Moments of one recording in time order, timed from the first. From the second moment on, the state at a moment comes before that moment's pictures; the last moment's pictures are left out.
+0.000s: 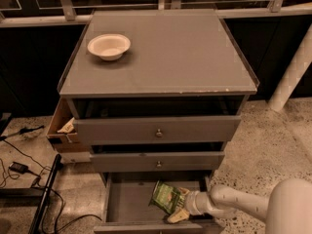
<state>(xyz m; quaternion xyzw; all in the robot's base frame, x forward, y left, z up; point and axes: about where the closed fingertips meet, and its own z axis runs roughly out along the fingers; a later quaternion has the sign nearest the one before) 0.502 -0.114 0.215 -0.49 0.78 0.24 0.31</state>
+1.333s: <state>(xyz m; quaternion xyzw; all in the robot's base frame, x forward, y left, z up) 0.553 -0.071 0.133 -0.49 0.76 0.21 0.36</state>
